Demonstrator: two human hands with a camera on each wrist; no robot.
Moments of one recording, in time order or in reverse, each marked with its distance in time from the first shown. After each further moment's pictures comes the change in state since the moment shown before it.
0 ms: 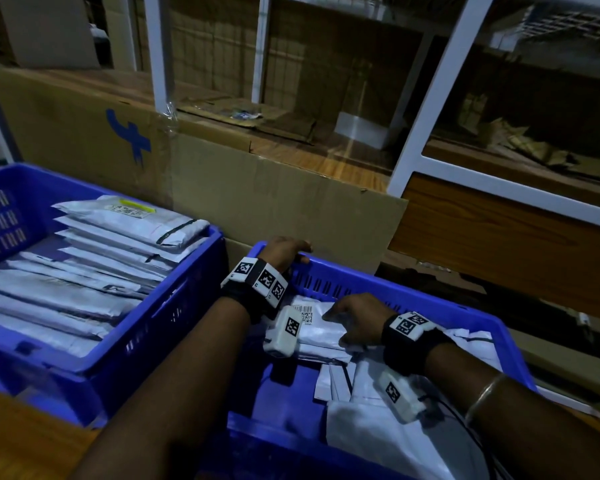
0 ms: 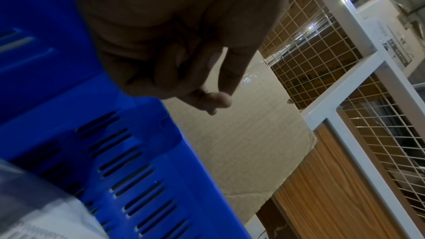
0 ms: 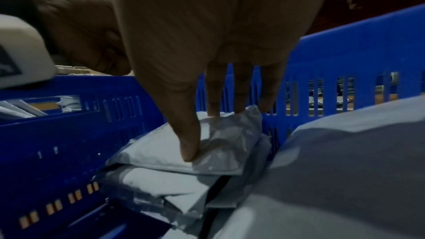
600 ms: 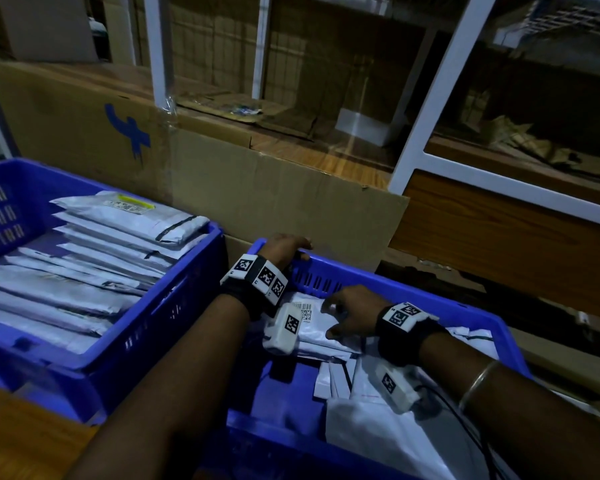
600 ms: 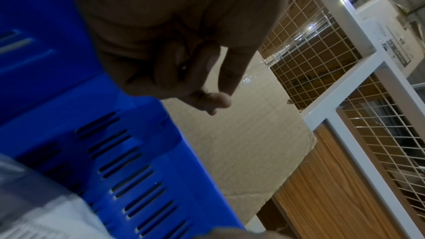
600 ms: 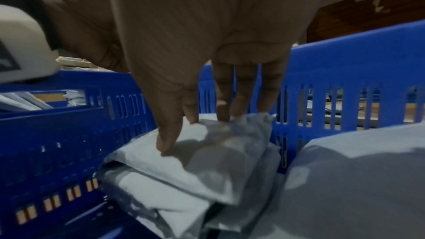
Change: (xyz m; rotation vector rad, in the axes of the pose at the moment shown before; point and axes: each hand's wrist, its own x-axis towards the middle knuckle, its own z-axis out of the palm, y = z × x) left_hand 0.012 -0.005 -0.001 0.014 -0.015 -0.021; right_hand 0.008 -0.008 -0.008 -0.028 -0.012 -0.027
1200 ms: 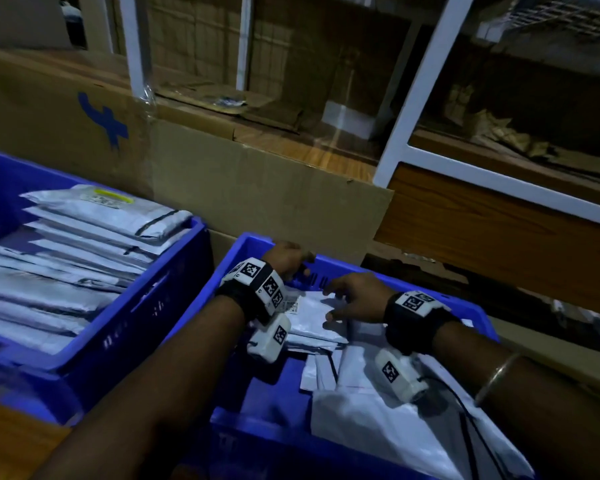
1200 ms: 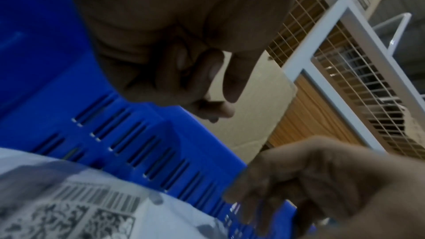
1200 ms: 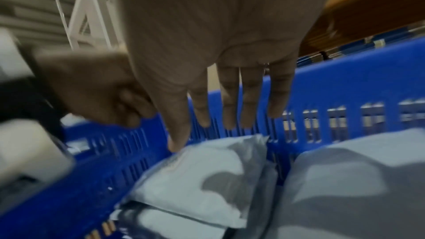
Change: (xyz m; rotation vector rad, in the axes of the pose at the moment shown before) left_hand -0.002 -0.022 0.025 0.201 -0.109 0.031; right_hand -0.020 0.016 -0.017 0.092 0.065 -0.002
